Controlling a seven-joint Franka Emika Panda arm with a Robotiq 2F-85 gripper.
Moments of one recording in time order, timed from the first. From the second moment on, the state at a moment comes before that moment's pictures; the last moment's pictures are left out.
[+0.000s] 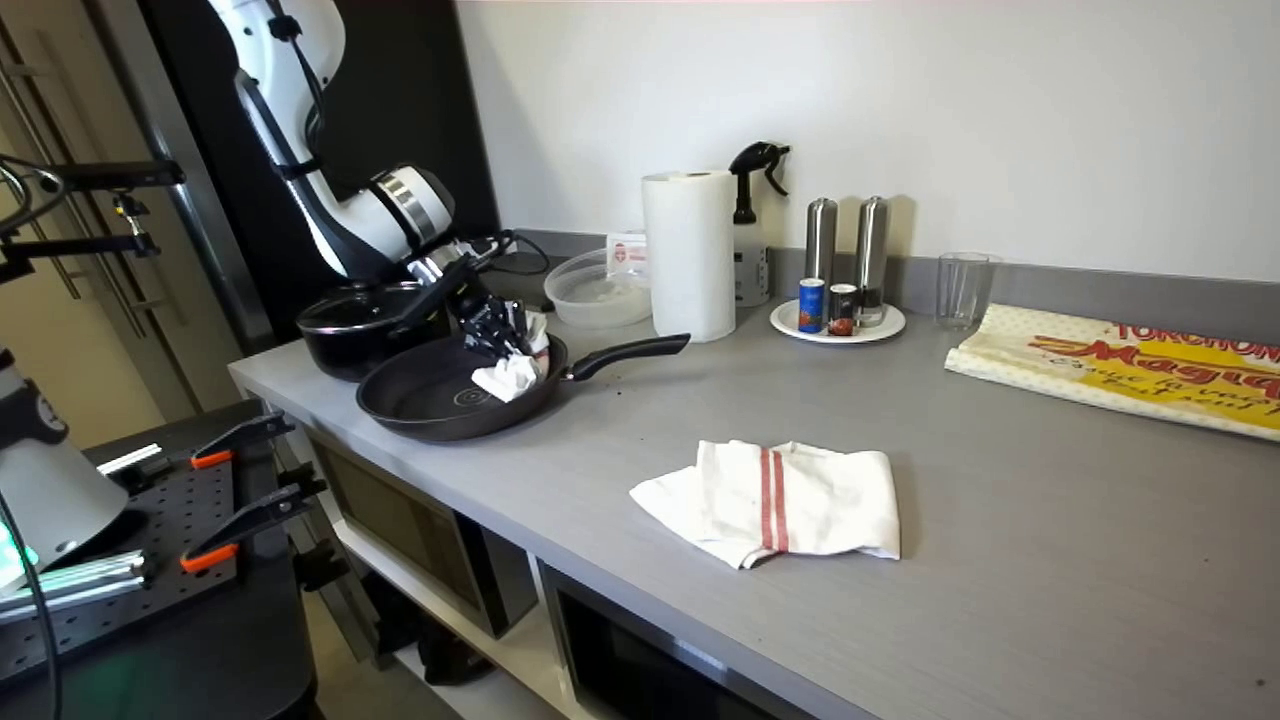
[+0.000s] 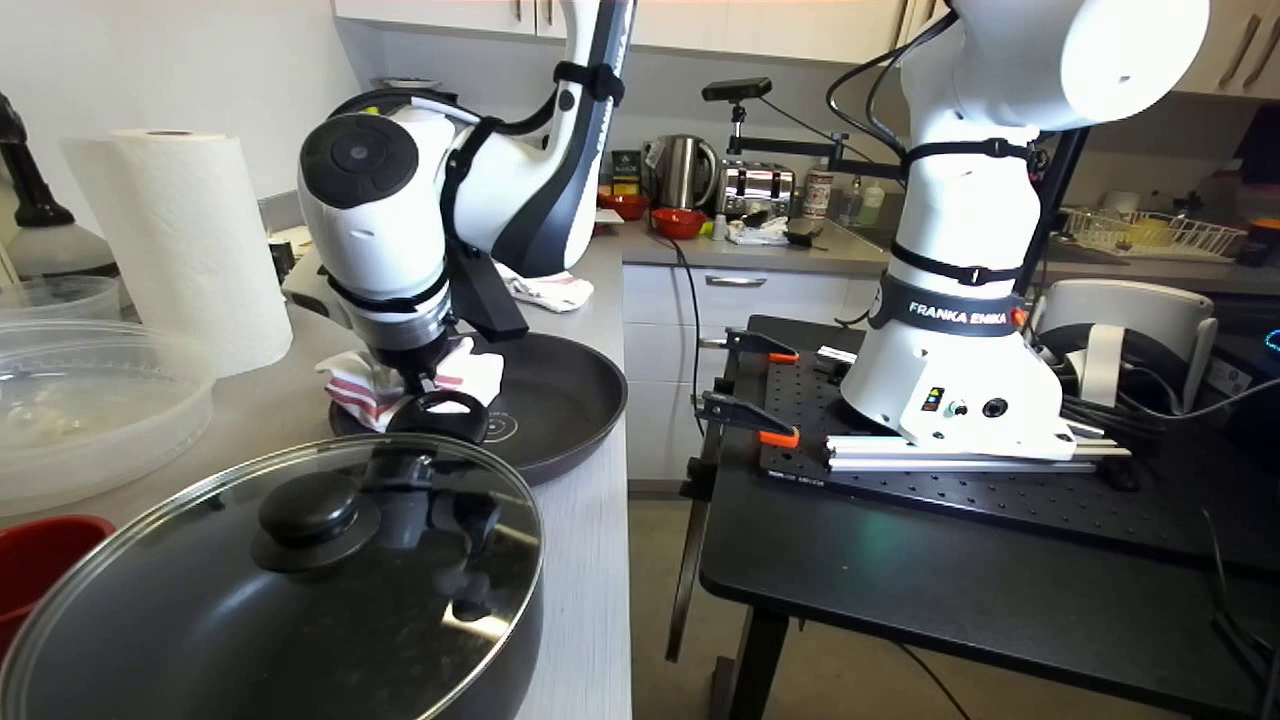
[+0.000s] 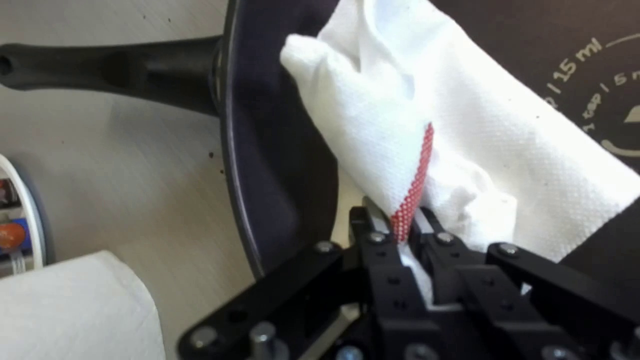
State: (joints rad) arm 0.30 0.62 0.02 -2.13 -1.35 2.52 0.63
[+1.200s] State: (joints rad) arm 0.22 0.62 0.13 -2.14 -1.52 2.49 0.69
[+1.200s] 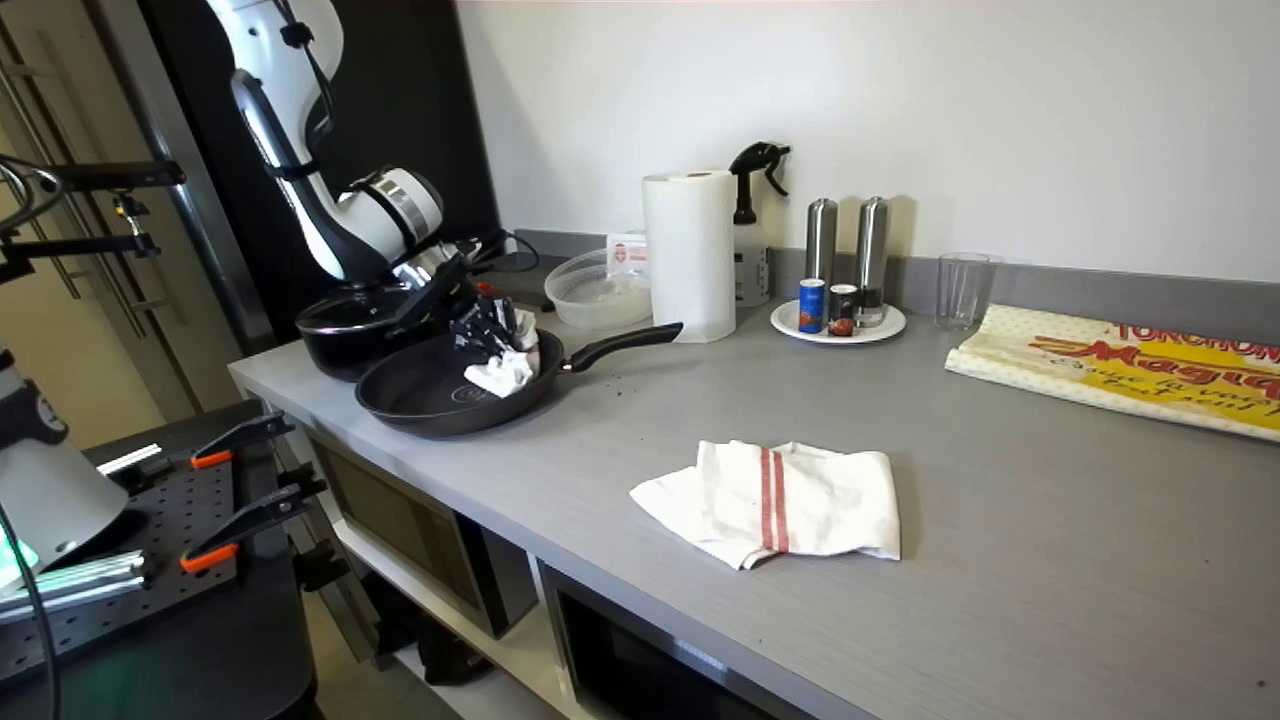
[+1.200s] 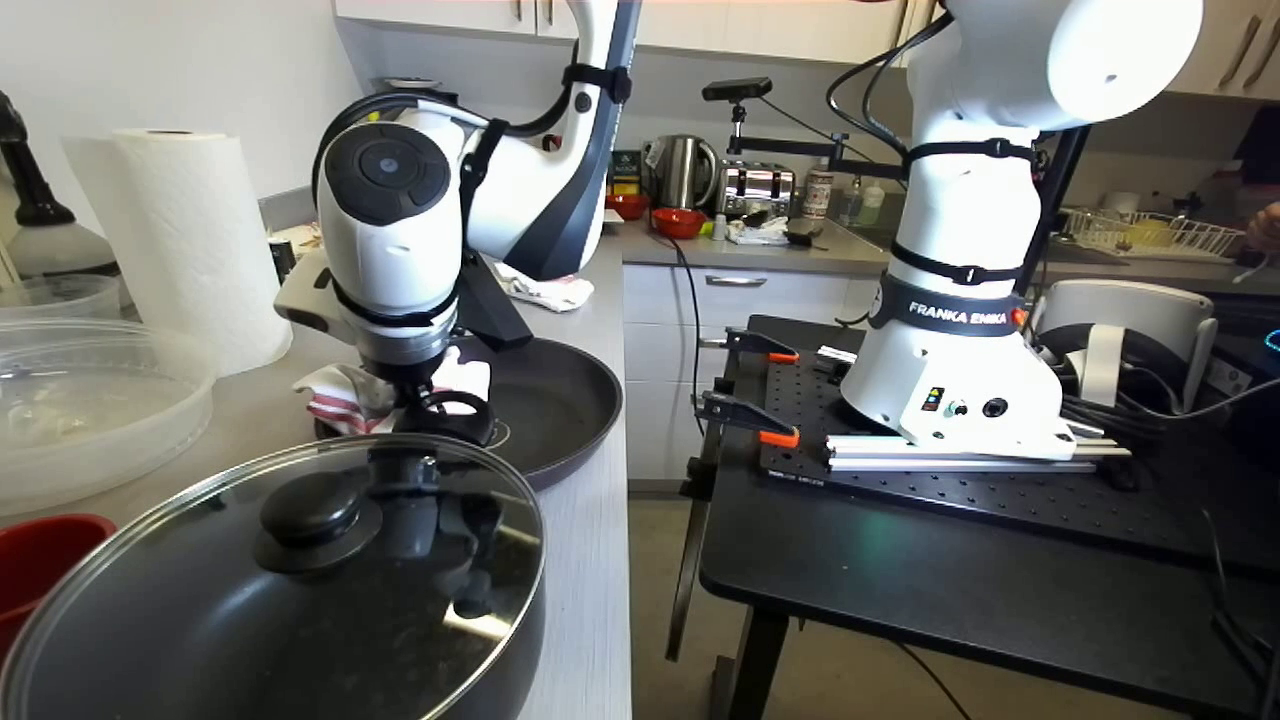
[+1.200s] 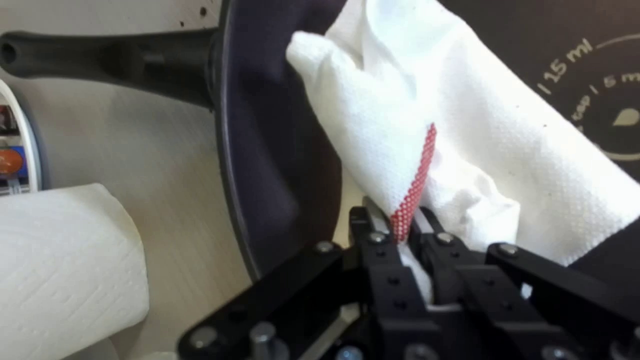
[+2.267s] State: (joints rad) arm 0.16 0.53 0.15 -2.35 -1.50 2.33 0.81
